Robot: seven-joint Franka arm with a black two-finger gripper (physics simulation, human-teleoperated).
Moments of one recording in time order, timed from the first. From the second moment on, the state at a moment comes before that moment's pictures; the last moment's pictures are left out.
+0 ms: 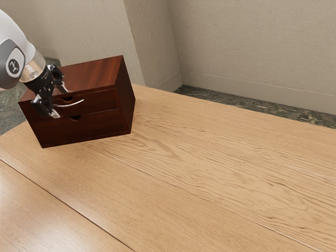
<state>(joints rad) 0.24 0.04 0.29 -1.62 -0.02 2.05 -1.52</state>
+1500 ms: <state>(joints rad) 0.34 0.23 0.29 -1.55 -0.11 2.22 -1.56</state>
